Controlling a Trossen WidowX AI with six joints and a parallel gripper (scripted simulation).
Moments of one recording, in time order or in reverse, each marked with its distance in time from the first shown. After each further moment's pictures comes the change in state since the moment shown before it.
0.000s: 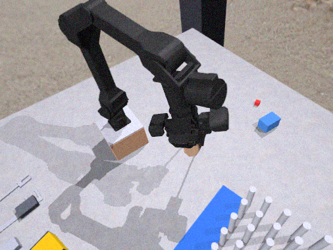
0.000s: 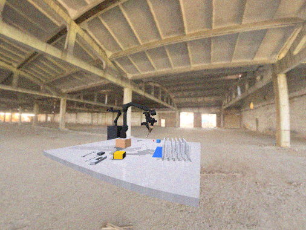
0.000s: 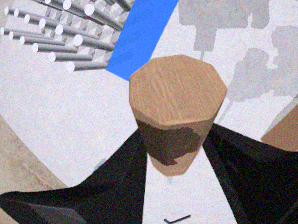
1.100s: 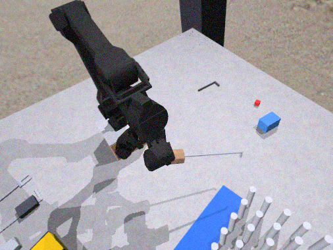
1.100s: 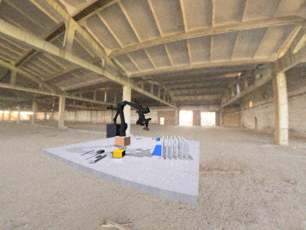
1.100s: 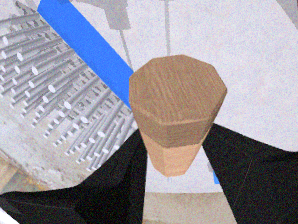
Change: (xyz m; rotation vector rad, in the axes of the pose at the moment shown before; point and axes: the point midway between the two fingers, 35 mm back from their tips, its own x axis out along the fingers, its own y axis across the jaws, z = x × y) arm -0.002 -0.073 0.044 1.133 0.039 0.117
